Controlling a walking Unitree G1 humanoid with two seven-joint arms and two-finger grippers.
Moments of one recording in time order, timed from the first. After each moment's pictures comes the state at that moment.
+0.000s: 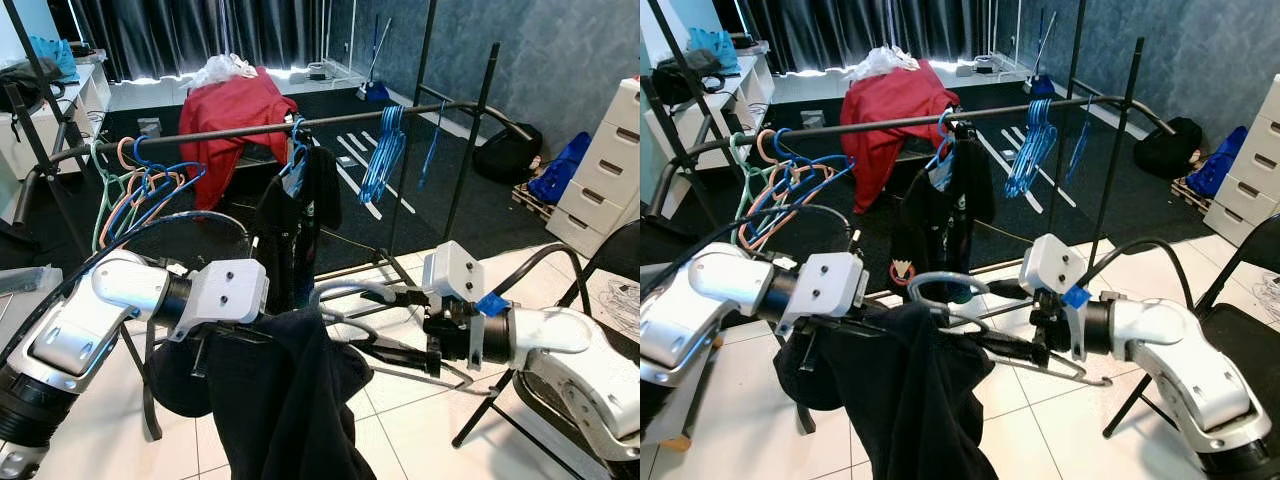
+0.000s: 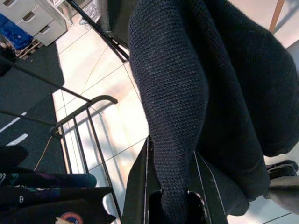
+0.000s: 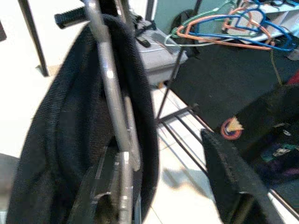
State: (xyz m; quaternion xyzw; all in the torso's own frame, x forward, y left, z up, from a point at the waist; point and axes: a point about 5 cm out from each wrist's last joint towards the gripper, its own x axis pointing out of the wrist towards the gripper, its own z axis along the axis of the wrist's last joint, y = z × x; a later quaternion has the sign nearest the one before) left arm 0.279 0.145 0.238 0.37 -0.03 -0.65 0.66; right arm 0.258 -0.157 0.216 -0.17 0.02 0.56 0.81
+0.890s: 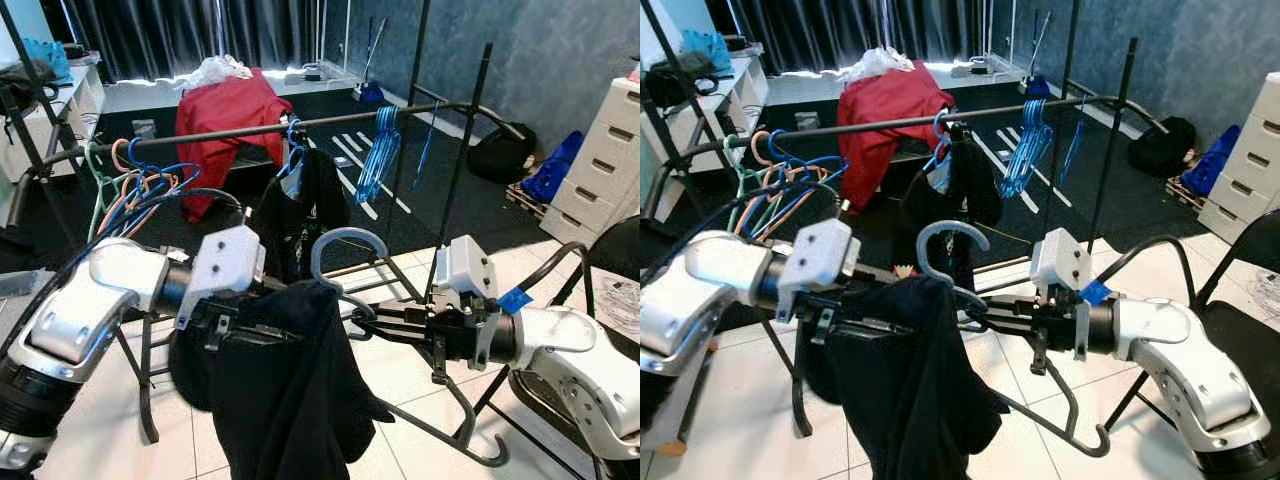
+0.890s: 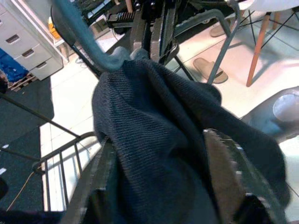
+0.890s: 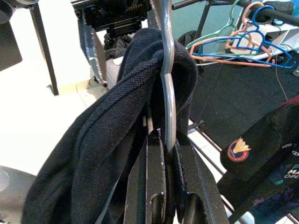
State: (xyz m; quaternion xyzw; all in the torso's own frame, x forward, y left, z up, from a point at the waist) left arm 0.275 0.142 0.256 0.28 -0.06 -0.69 0.66; right arm 0.257 -0.159 0.224 -0.14 -0.01 0.58 0.80
